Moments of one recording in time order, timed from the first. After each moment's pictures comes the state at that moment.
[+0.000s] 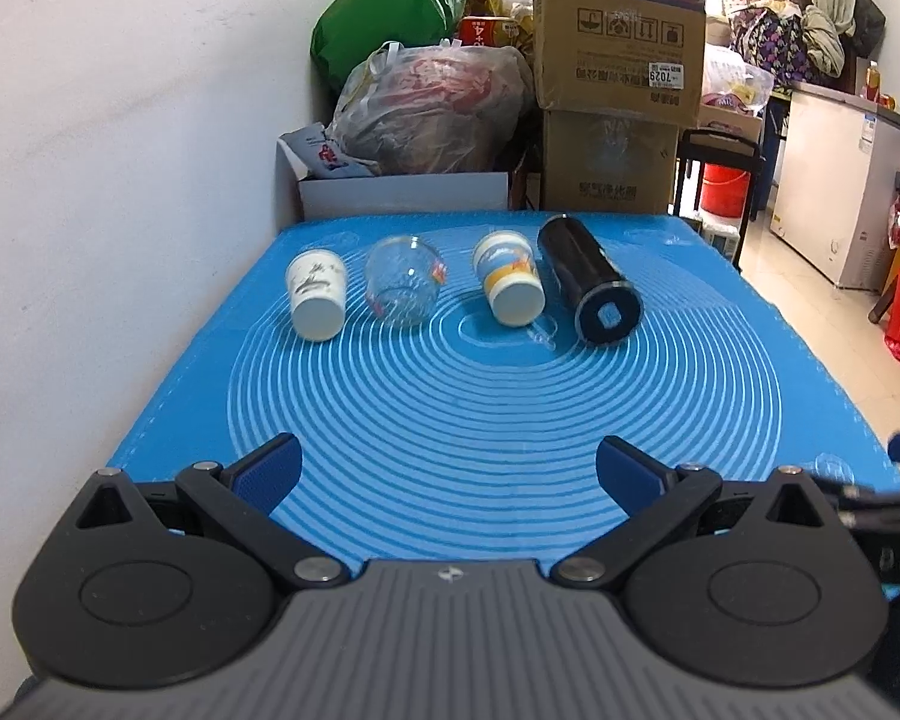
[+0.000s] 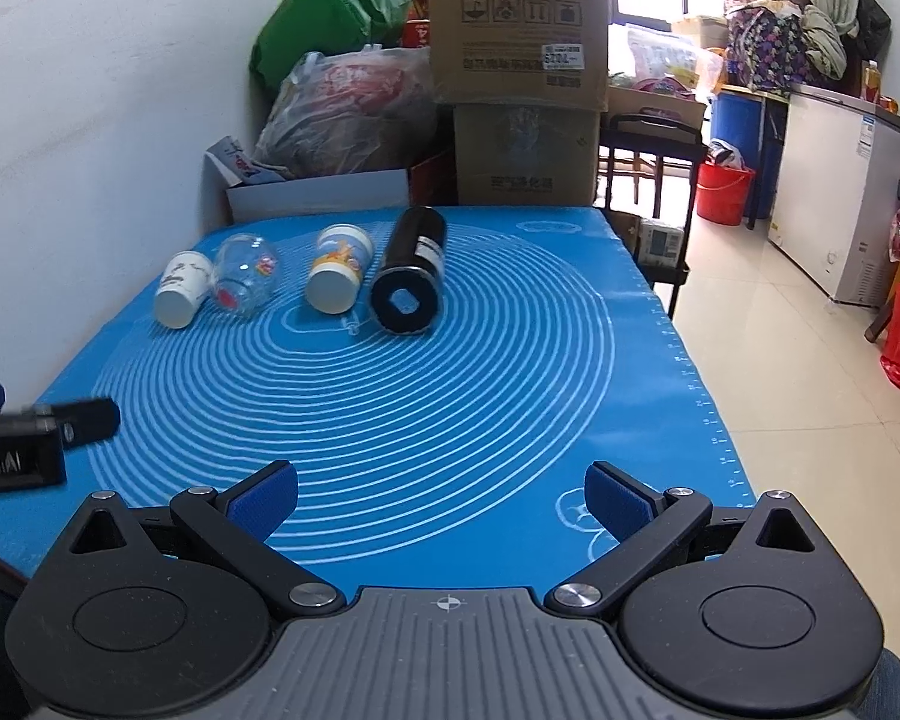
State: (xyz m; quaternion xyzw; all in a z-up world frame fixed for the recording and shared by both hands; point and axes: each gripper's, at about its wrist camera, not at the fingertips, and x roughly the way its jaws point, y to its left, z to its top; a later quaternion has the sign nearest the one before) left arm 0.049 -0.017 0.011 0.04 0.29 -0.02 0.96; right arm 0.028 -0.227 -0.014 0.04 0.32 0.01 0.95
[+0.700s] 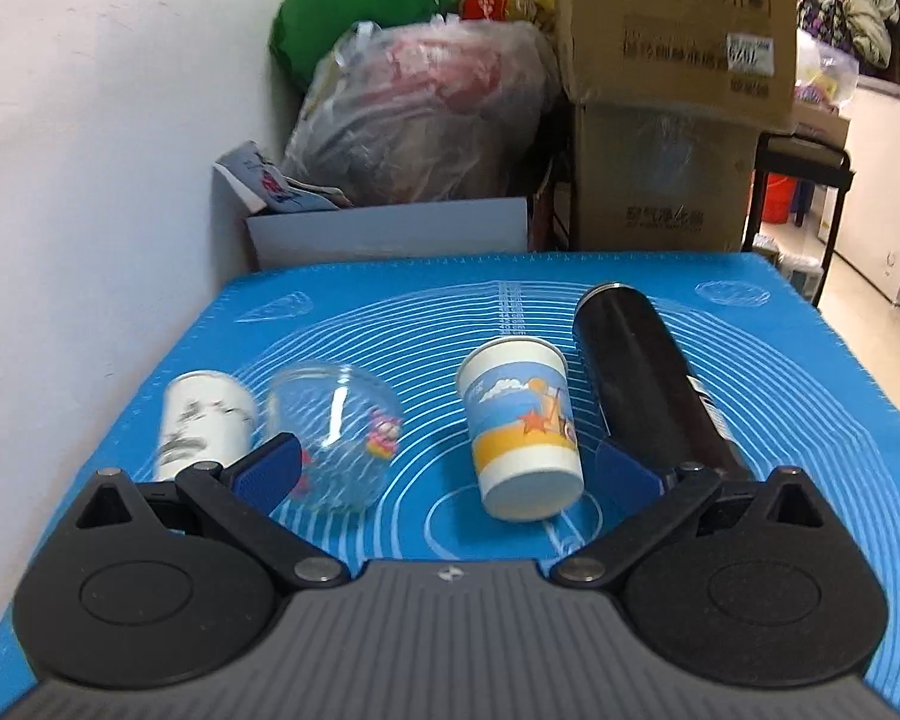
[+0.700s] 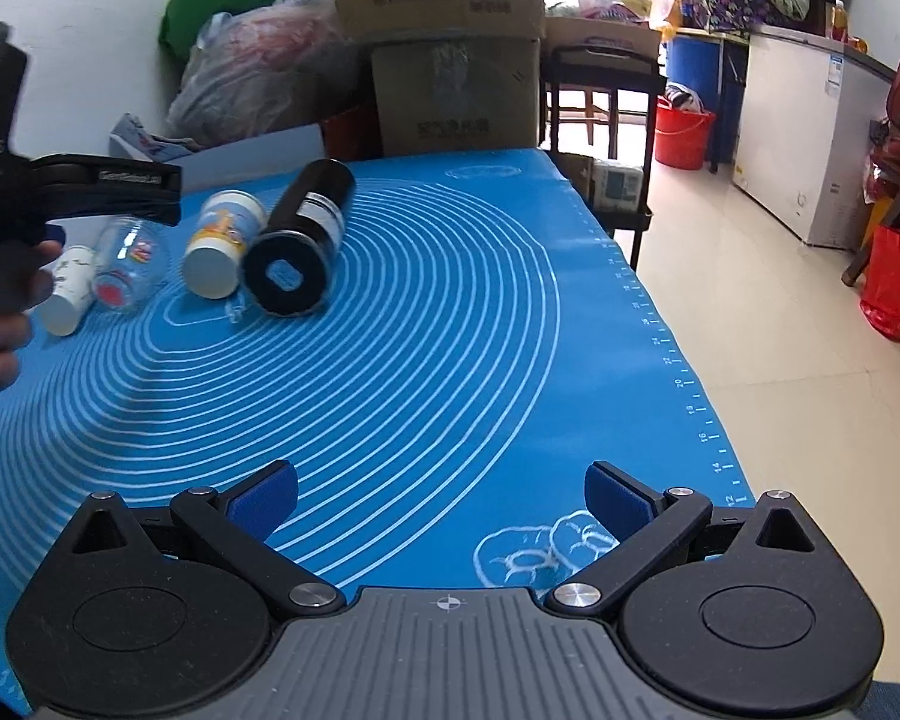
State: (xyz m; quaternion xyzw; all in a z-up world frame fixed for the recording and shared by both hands) left arm 0.277 -0.069 -0.021 0.06 0.29 0.01 0.95; right arm 0.107 -0.272 -0.066 0.07 0.36 -0.03 0.93
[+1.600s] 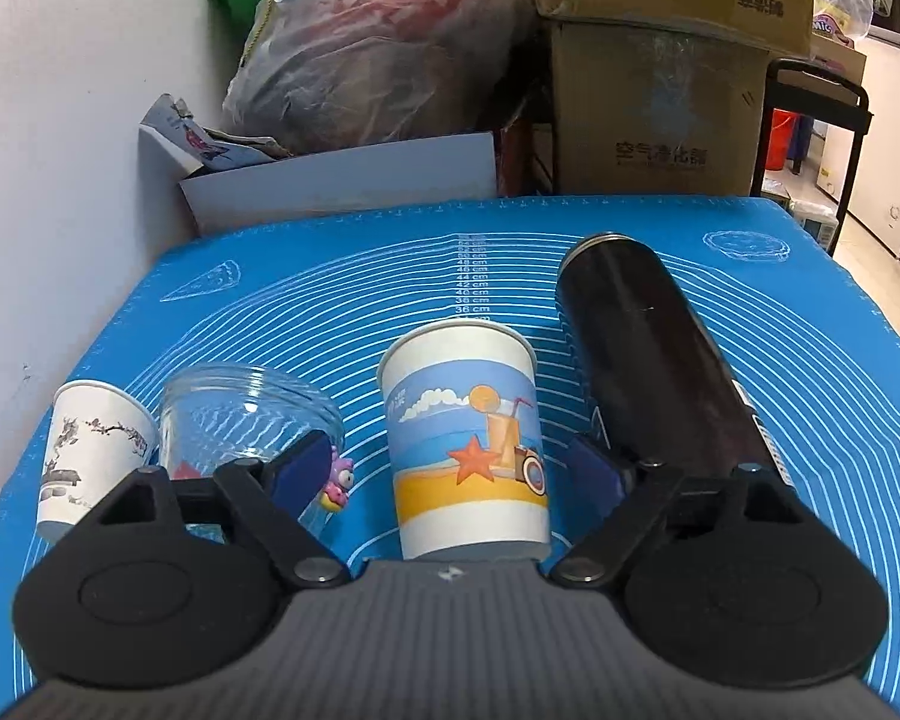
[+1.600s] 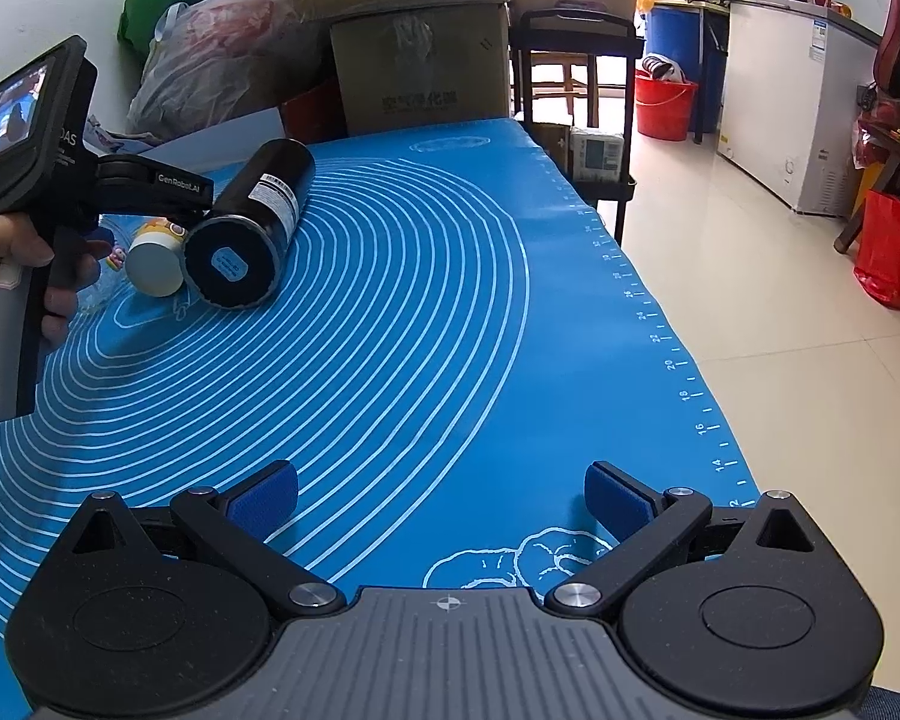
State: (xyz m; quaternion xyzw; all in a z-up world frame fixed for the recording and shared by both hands) left arm 0.342 -0.095 -0.057 0.07 0.35 0.00 0.94; right arm 0.126 -0.290 -0.086 0.09 0.38 -0.05 0.92
